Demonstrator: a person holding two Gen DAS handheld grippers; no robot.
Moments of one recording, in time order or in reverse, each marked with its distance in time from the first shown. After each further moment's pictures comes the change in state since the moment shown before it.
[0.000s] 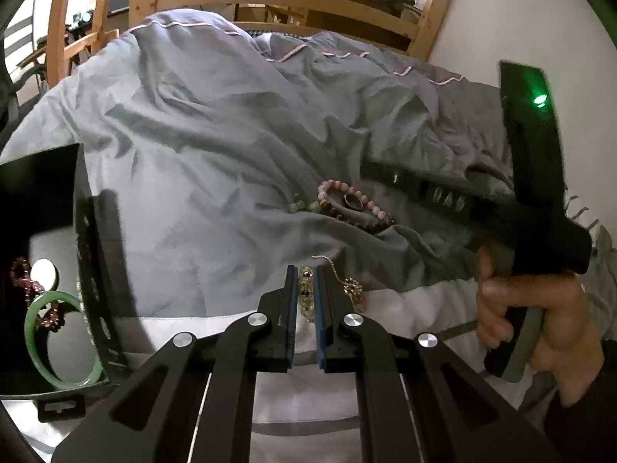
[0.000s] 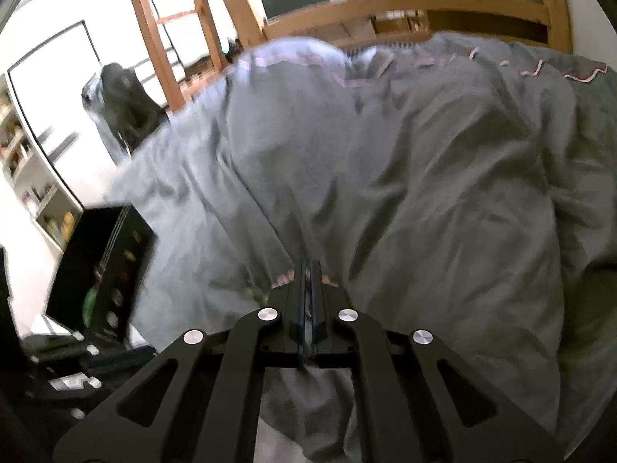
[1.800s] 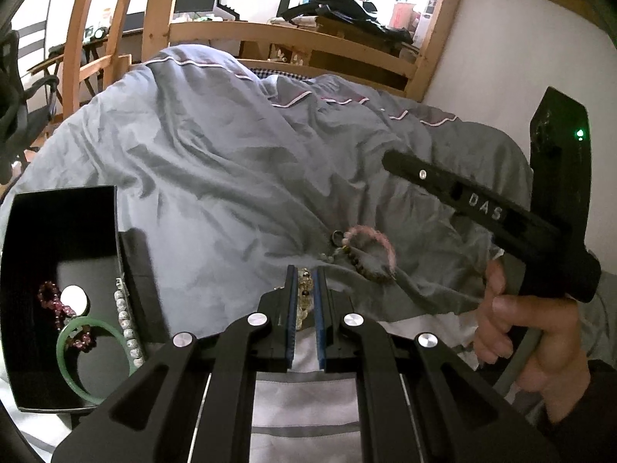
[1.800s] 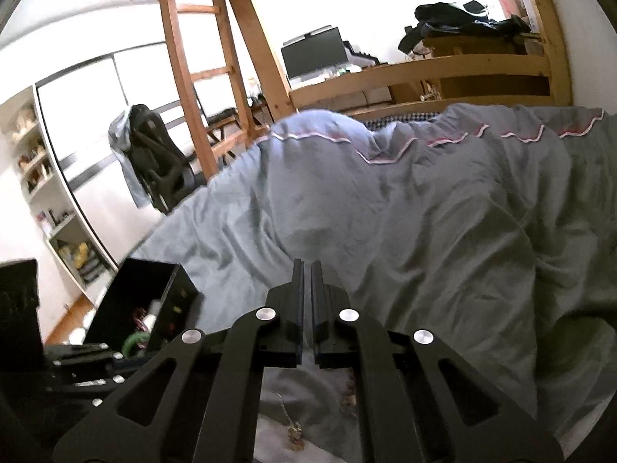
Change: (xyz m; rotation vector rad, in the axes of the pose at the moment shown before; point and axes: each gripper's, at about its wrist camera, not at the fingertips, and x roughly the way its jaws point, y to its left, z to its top) left arm -0.033 0.016 0.017 -0.029 -0.129 -0.020; right arm -0.050 0.026 0.020 -0.030 -0.191 0.028
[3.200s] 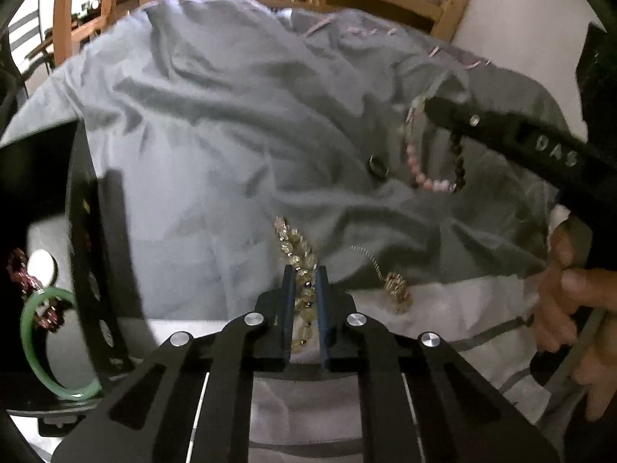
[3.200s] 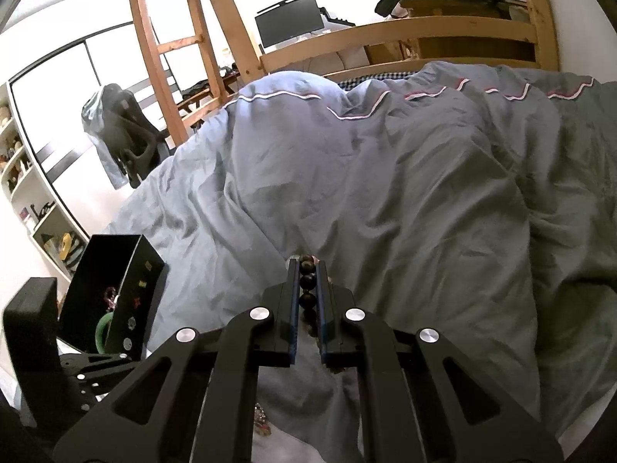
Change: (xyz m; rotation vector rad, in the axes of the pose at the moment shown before) left arm 0.062 0.008 -0.021 0.015 0.186 0.078; right arm 0.014 -0.020 -0.013 0.055 0.043 -0.025
